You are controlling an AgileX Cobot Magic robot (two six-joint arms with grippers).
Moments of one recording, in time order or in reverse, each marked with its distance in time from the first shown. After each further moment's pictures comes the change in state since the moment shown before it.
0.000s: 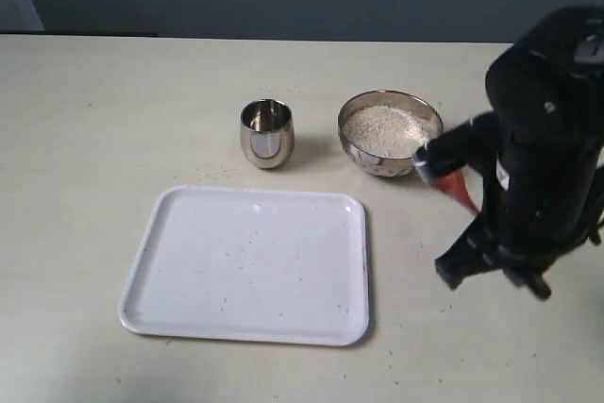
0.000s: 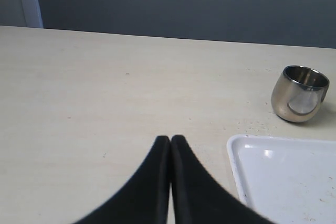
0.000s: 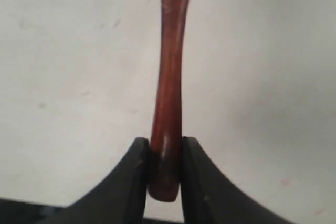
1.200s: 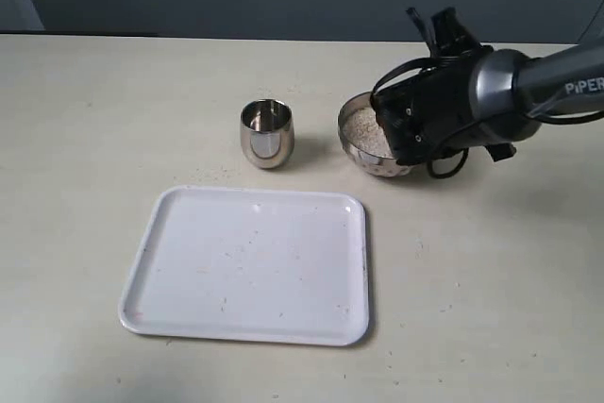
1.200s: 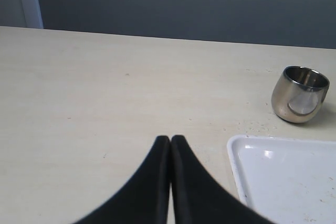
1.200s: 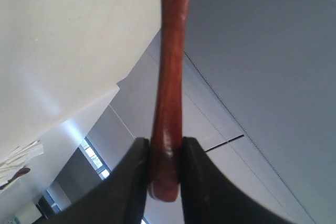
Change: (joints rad) left arm 0.000 0.000 0.000 0.000 0.000 0.000; right arm 0.000 0.455 -0.171 -1.282 -0.089 -0.343
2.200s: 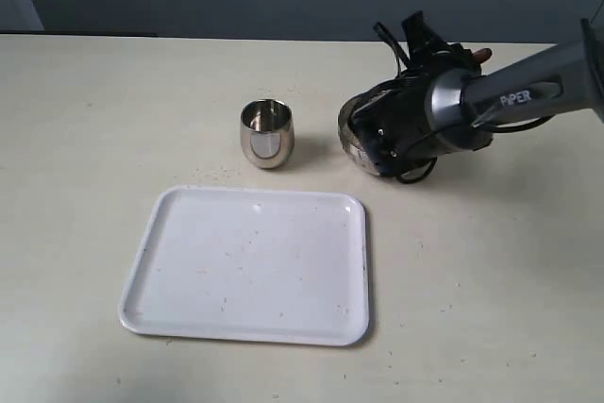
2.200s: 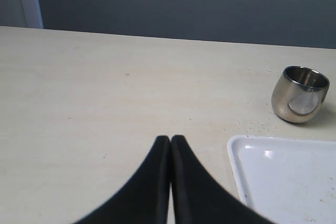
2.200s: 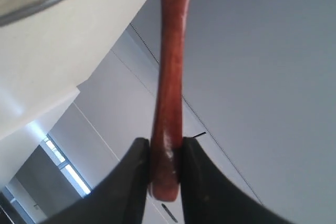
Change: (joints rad) left arm 0.000 0.000 0.000 0.000 -0.002 0.000; right arm 0.000 0.140 -0.080 -0.158 0.037 0.071
